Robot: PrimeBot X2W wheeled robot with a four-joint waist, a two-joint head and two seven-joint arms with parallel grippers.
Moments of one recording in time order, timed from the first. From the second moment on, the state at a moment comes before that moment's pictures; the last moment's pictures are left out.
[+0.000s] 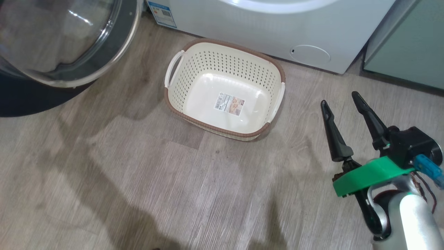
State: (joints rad) left arm -0.87 0.60 0.36 0.93 -1.47 -0.04 0.15; right arm -0.09 -0.05 0.03 -0.16 0.12 0.13 0.03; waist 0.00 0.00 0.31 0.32
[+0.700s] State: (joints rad) left arm -0.88 0.62 0.31 0.91 -1.54 -0.12 0.52; right arm -0.10 -0.05 0.02 -0.17 0.11 0.13 0.03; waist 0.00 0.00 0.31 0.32
